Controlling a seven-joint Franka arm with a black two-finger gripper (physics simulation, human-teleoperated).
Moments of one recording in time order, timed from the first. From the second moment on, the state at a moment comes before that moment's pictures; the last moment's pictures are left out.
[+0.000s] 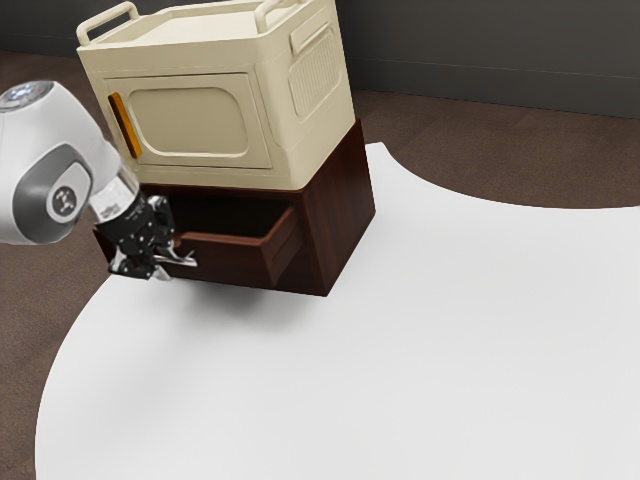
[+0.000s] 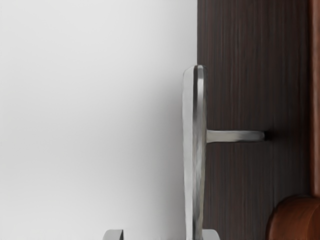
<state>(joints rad) 0.31 -0.16 0.06 -2.00 0.01 2.15 -1.49</state>
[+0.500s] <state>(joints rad) 0.32 -0.28 0.06 -2.14 0.02 2.19 -1.49</state>
